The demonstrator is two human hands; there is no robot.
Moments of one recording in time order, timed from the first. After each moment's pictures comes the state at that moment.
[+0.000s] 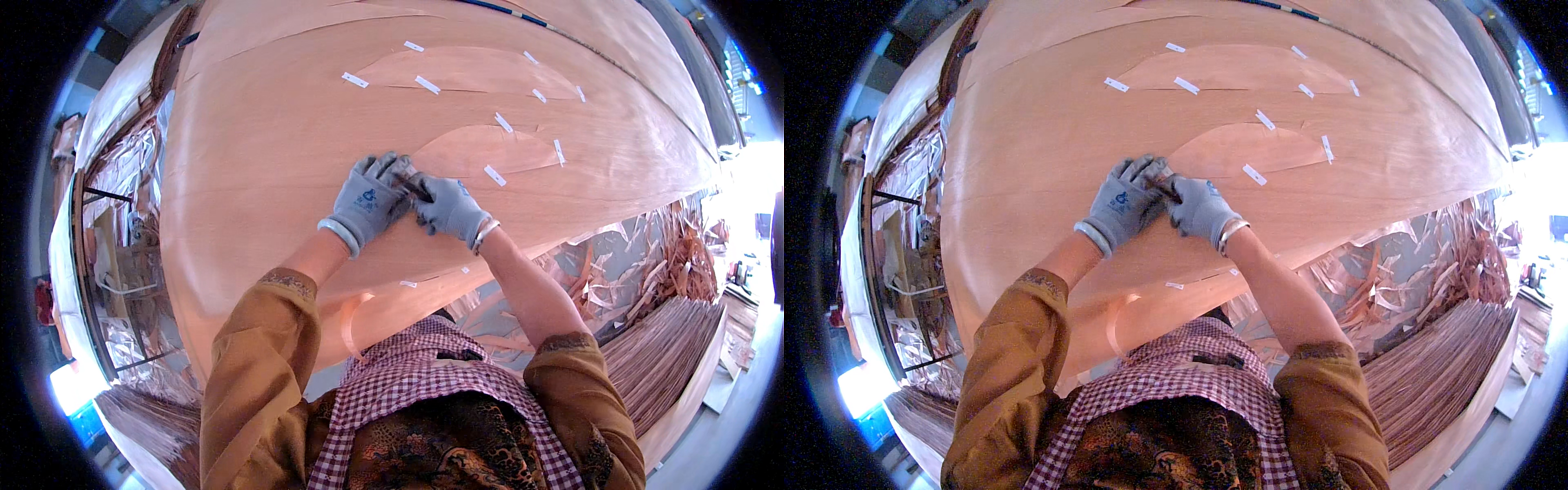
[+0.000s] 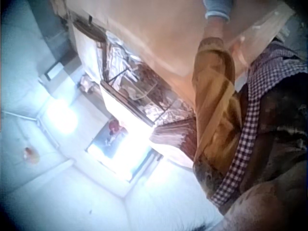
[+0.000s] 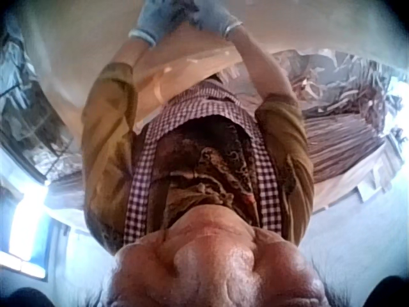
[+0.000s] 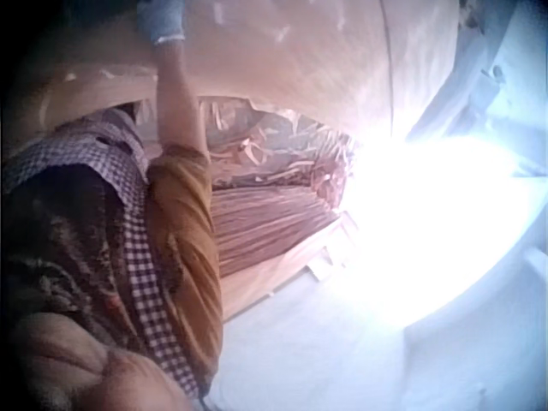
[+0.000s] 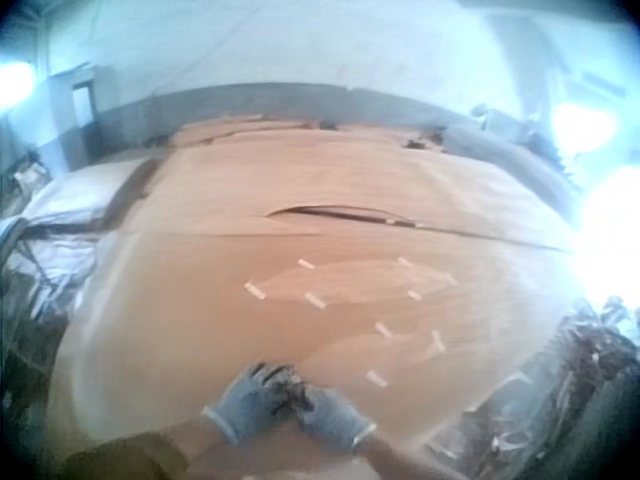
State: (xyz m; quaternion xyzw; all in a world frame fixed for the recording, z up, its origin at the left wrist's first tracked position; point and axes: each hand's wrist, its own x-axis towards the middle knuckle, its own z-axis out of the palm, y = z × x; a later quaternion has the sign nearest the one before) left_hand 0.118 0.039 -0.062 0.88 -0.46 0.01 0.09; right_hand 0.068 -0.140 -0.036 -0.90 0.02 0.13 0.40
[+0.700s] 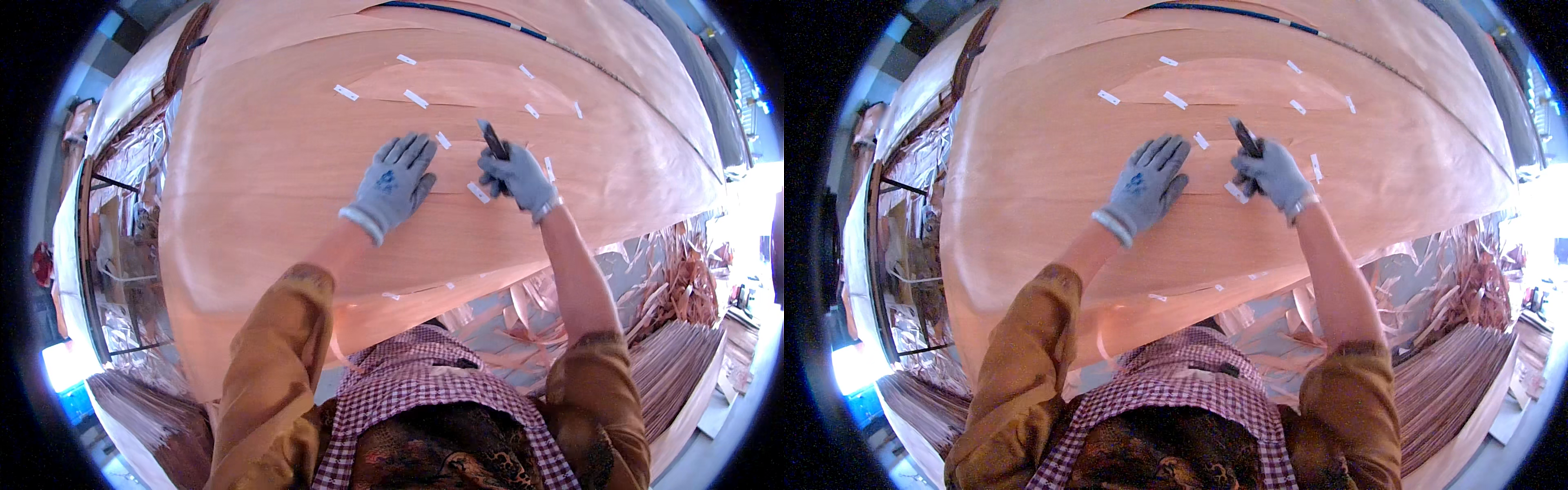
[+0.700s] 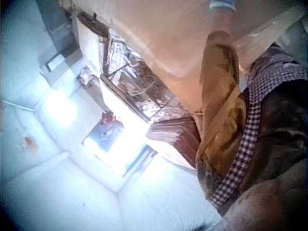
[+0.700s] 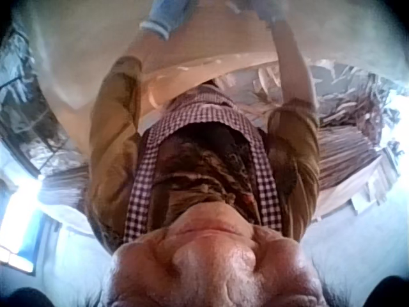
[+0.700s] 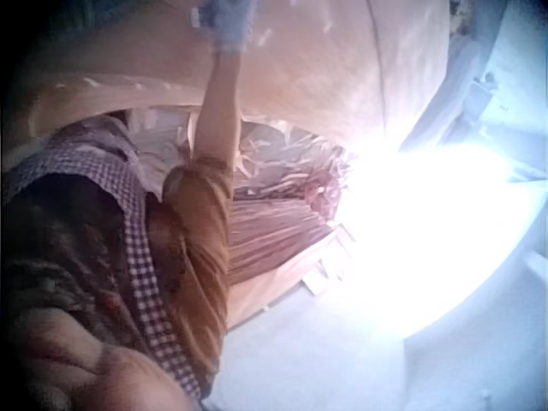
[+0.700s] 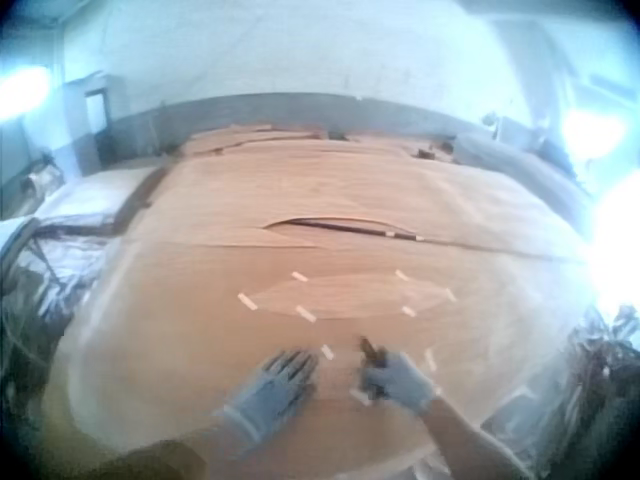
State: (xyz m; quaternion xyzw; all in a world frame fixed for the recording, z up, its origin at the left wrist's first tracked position) left_hand 0.129 -0.044 -0.048 0.89 -0.42 0.05 0.18; right_hand 0.083 -0.288 -0.011 -0.76 0.15 0.15 0.61
